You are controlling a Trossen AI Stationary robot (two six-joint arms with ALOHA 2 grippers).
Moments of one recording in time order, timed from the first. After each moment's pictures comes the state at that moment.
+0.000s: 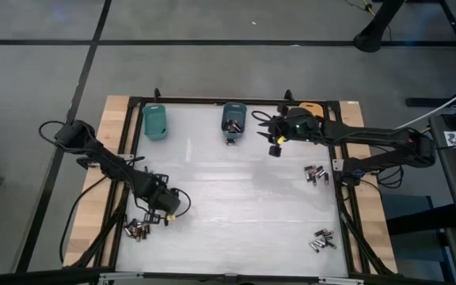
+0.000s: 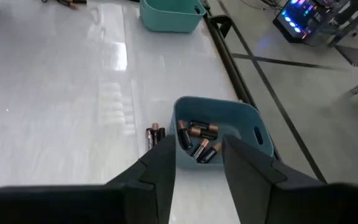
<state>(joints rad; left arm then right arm) -0.51 1.46 0.73 -0.81 -0.01 -0.42 -0.29 1.20 0.83 -0.13 0.06 -0.32</state>
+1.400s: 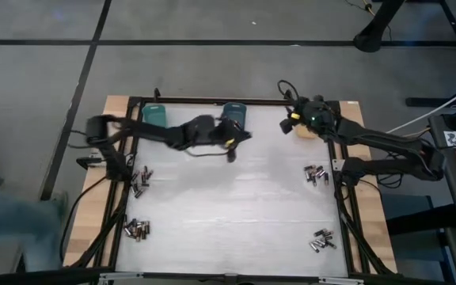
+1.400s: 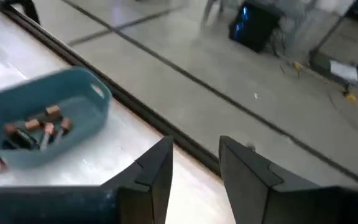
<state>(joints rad) 0.22 1.75 1.00 0.60 0.02 0.06 -0.50 1.02 0.68 -0.17 0.48 0.04</state>
